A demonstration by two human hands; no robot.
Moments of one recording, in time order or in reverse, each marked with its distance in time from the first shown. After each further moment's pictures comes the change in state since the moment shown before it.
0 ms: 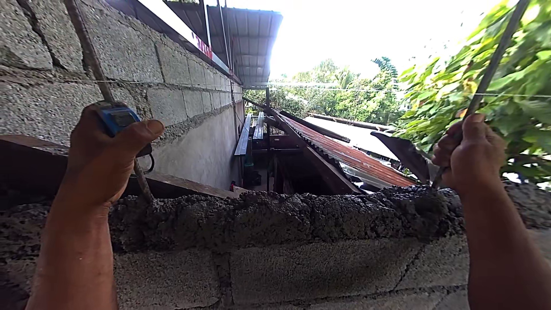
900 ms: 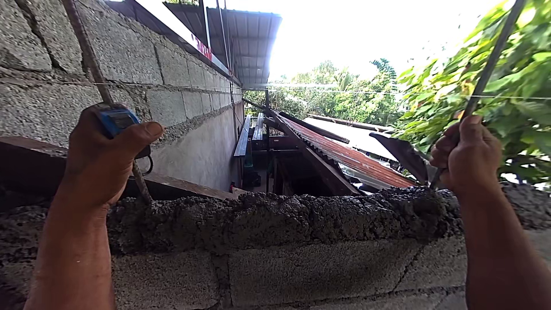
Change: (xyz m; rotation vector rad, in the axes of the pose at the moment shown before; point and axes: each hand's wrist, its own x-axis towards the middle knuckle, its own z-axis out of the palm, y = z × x) left_hand 0.001 0.001 0.001 0.014 0.004 -0.022; right_hand 0.000 0.001 -0.001 -0.005 0.012 0.001
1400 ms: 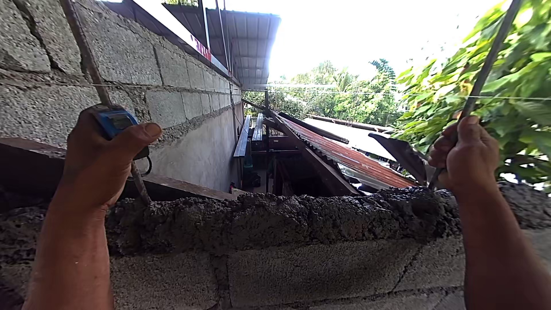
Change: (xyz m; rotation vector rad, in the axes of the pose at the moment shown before) left_hand 0.001 -0.002 -0.001 -0.009 -0.007 0.010; right_hand 0.001 0.001 -0.001 0.009 -0.002 0.009
